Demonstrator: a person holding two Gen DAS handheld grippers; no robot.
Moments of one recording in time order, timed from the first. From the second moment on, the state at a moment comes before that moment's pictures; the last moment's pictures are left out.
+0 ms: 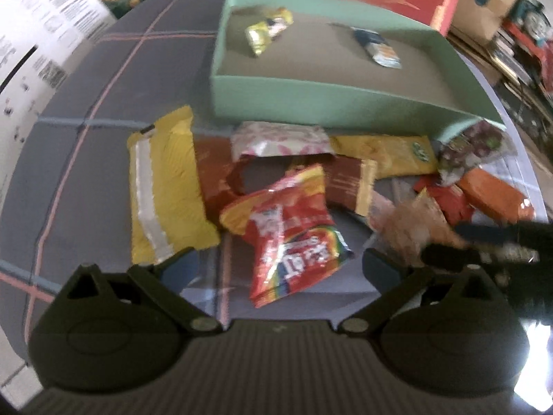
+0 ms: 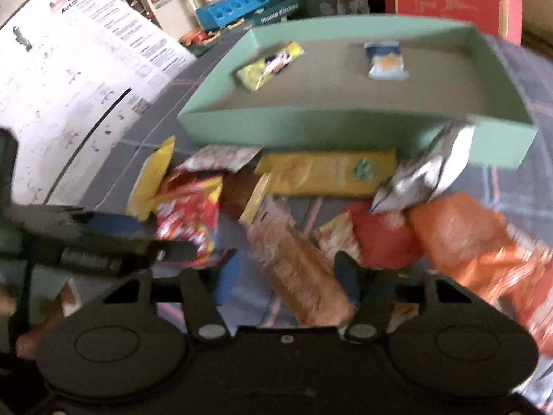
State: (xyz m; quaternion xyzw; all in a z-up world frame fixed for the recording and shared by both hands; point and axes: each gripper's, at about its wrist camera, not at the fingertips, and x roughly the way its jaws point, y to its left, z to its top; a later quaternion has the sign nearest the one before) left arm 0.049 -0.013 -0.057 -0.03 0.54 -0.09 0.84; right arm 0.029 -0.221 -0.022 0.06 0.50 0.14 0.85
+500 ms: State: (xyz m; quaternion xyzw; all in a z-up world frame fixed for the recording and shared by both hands) left arm 0.063 -0.041 -0.077 -0.02 0.54 -0.08 0.84; right arm -0.010 -0.210 -0.036 0.05 0.50 0.11 0.85
